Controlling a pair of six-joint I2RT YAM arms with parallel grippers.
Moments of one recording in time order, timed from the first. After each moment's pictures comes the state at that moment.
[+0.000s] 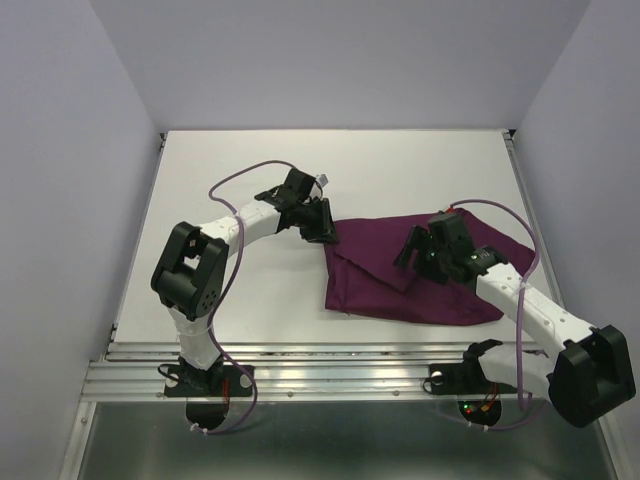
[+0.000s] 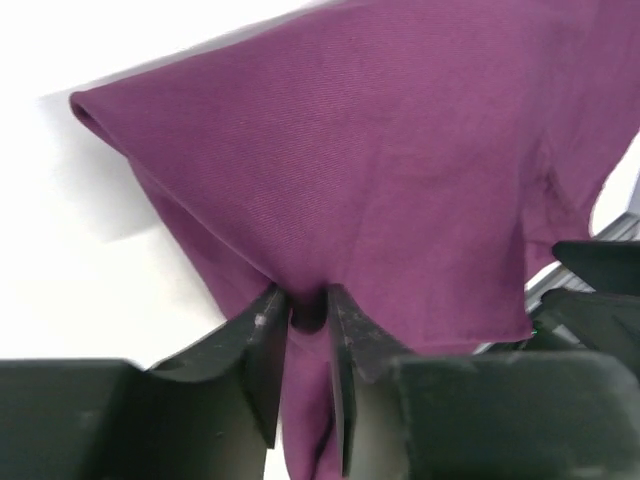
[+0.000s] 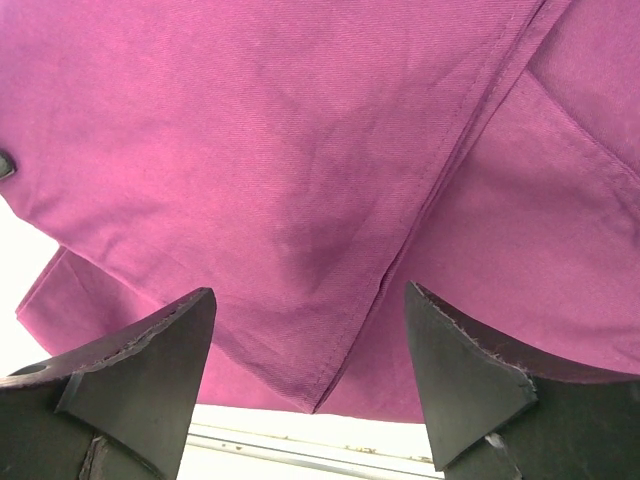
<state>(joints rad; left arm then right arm) -0.55 1.81 1.25 -0.36 0.38 -0.61 0.42 1.11 0.72 -0.50 0.05 0.77</state>
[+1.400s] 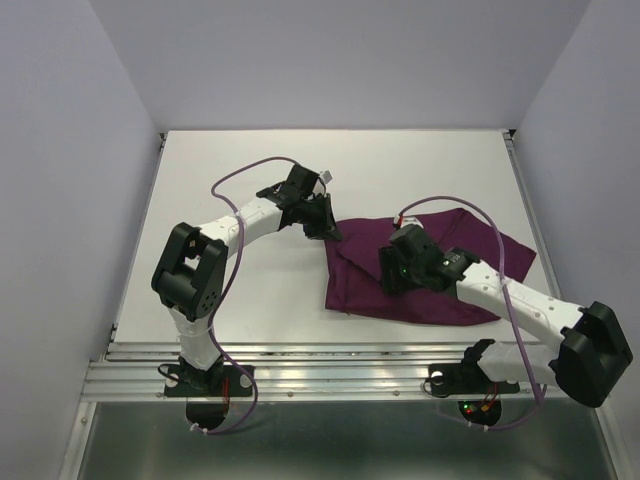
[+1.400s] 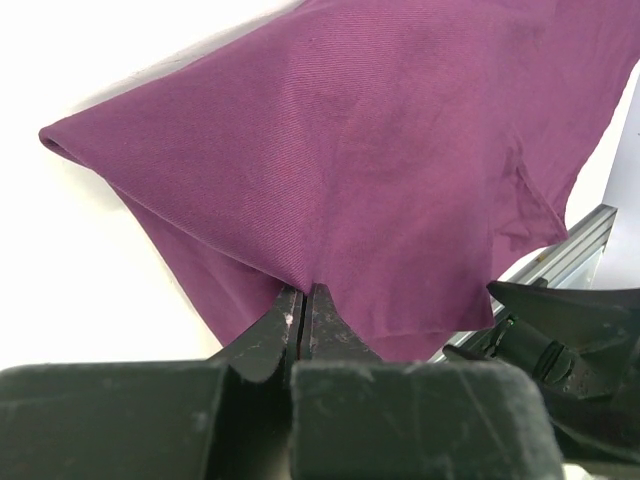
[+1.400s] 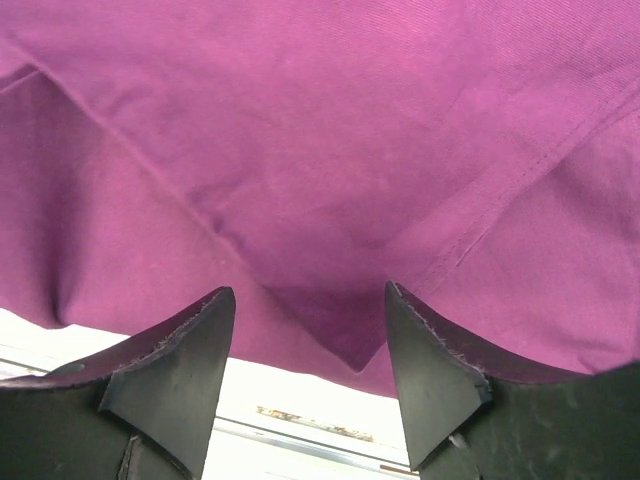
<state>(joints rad) -0.57 1.81 1.30 -0.39 0.40 -0.64 0.72 1.20 0.79 -0.58 0.20 0.53</state>
